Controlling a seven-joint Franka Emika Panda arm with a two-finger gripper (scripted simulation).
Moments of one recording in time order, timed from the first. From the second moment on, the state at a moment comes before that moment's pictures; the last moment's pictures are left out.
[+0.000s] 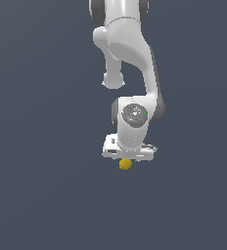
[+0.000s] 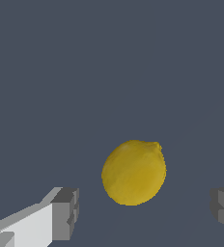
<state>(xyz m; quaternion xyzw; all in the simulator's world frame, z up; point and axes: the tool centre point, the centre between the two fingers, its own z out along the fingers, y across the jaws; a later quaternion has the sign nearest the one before) 0.074 0.056 0.079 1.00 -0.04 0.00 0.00</state>
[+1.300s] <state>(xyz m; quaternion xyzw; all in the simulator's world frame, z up) 0.074 0.056 0.028 1.00 -0.04 0.00 0.00</state>
